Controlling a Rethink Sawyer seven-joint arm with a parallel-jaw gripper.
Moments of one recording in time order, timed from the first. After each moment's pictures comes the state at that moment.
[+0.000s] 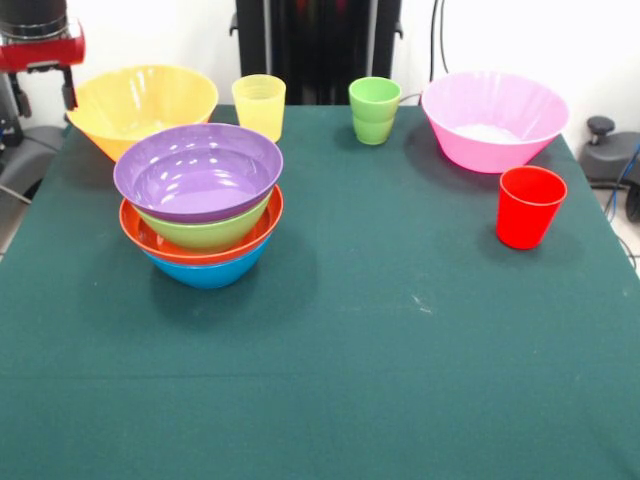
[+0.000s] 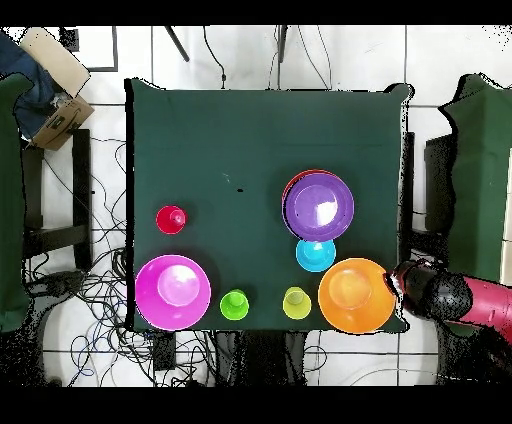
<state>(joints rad) -1.16 -0.69 0.43 1.78 -0.76 0.66 1.09</state>
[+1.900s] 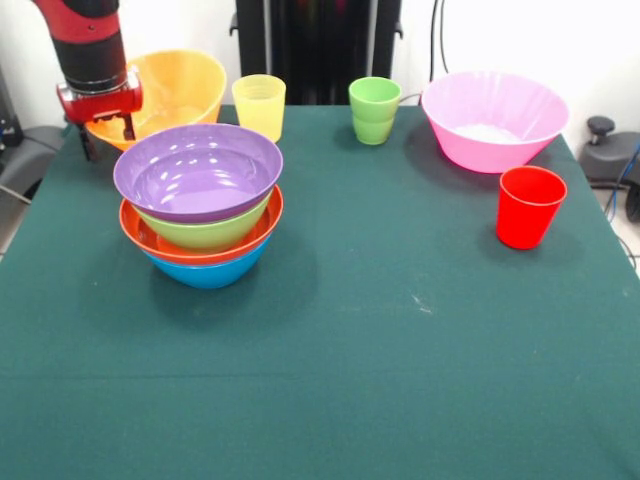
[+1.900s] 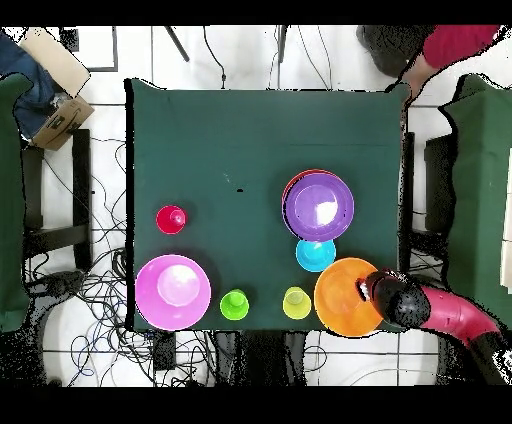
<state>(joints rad) -1.12 -0.47 0.29 1.78 -0.80 0.41 1.09</state>
